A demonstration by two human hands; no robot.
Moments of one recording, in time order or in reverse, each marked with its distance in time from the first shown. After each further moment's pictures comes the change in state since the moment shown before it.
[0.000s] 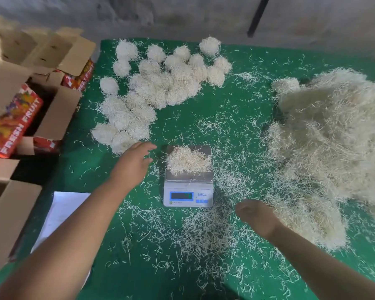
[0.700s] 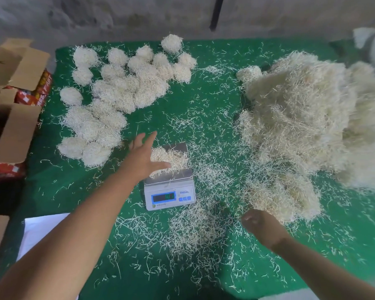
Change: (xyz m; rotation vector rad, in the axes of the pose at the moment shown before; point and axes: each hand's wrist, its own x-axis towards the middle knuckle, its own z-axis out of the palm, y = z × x) left_hand 0.059 0.046 0.060 0.083 -0.272 -0.059; right_hand -0.052 0.074 0.008 0.021 0.107 0.114
